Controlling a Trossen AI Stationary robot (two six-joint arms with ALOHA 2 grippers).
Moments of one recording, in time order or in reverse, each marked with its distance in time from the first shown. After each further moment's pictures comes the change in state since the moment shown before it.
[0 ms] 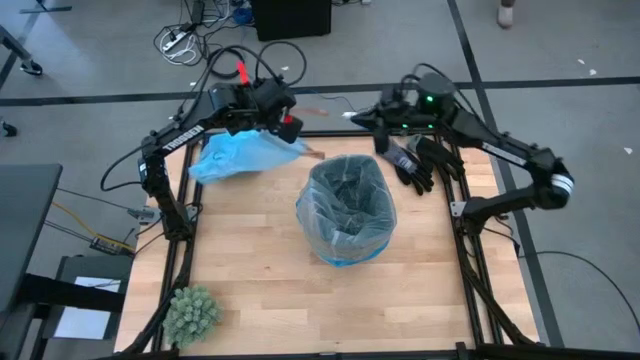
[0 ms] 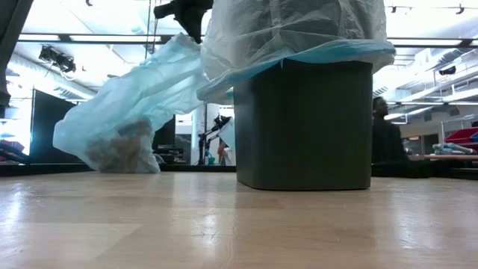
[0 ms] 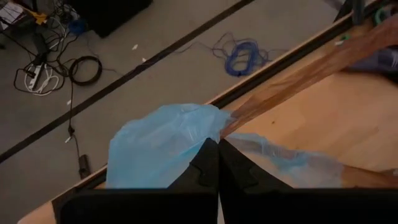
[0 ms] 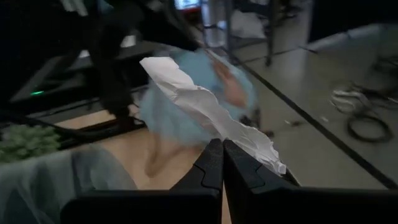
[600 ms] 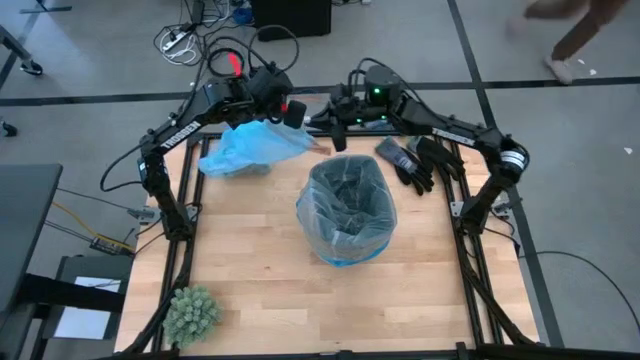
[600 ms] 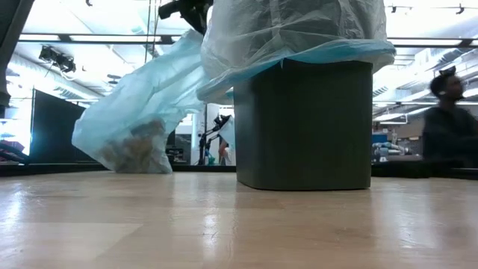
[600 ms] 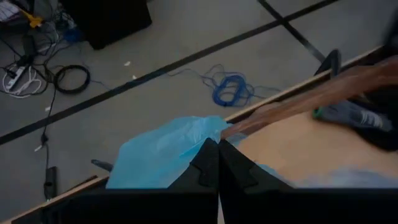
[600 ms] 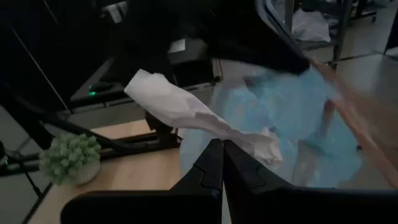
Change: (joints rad) left arm 0.032 0.001 0.026 0.130 -0.002 -0.045; right arm 0.108 0.424 0.369 0.087 -0.147 0.048
